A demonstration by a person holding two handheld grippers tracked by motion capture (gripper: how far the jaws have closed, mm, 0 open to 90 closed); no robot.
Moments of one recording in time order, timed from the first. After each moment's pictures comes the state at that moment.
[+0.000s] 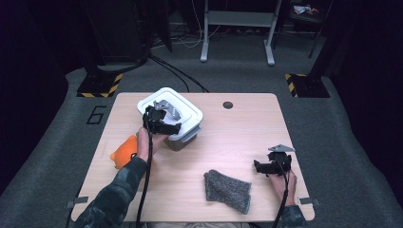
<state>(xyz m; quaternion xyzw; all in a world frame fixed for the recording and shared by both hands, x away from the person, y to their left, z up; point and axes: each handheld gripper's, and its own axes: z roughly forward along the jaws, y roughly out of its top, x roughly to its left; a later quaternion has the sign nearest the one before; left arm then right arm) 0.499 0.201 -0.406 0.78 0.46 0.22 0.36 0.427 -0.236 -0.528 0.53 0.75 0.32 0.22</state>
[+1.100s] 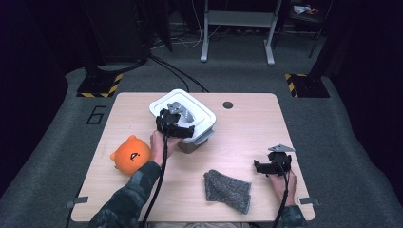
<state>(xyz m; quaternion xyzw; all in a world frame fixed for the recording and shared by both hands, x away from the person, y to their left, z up) 0.489 0.156 -0.409 0.78 0.46 0.23 0.37 0.426 -0.236 -0.528 0.53 0.75 0.32 0.22</state>
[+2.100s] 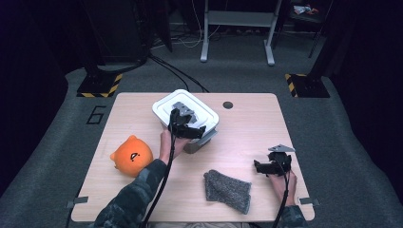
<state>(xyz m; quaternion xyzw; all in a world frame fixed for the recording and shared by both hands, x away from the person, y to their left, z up) 0.491 0.128 -0.411 0.79 0.39 0.21 0.42 0.426 -0.236 -0.528 0.53 0.75 0.32 0.22</state>
